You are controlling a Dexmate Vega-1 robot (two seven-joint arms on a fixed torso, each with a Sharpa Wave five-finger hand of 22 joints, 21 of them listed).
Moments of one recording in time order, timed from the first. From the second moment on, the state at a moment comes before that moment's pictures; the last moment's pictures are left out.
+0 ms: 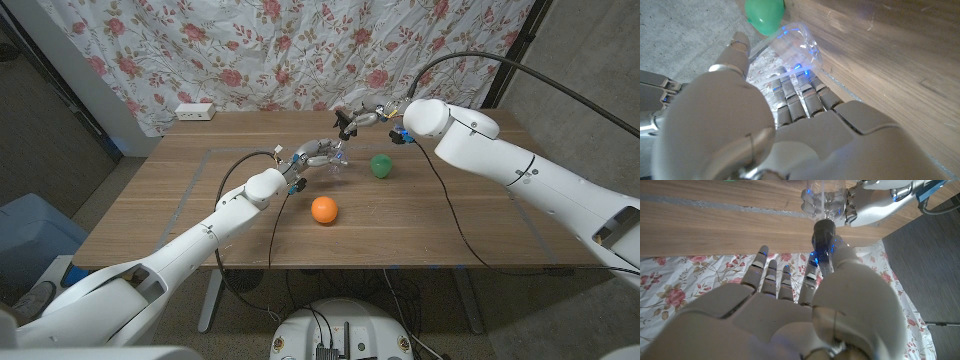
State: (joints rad) left arm 0.66 0.49 0.66 -1.37 -0.18 -0.15 -0.02; left_hand 0.99 -0.01 0.36 -0.20 0.21 0.39 -0.04 0.77 0.21 0.61 -0.12 0.37 0.59 0.55 -0.05 0.24 0.31 0.36 -0.04 0.21 0.18; right arm -0.39 -0.77 -0.81 -2.08 -0.10 -0.75 0.24; right_hand 1.06 0.11 0.35 -0.19 0.25 0.72 -0.03 0.26 0.26 0.22 0.10 0.20 0.20 0.14 0.16 0.24 0.32 0.34 0.19 0.19 0.17
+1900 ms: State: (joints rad) left arm 0.64 0.48 0.67 -1.35 -0.19 -0.16 -0.03; left_hand 0.99 -0.01 0.37 -0.21 0.21 0.39 -0.04 0.77 0.21 0.62 -0.12 0.37 0.59 0.55 -0.05 0.24 0.31 0.36 -0.04 0.21 0.18; right arm -0.45 -0.75 -0.76 -2.05 -0.05 -0.67 0.15; right_hand 1.19 0.12 0.37 -0.18 0.26 0.84 -0.20 0.32 0.27 0.27 0.02 0.21 0.20 0.16 0.11 0.28 0.36 0.36 0.16 0.19 0.17
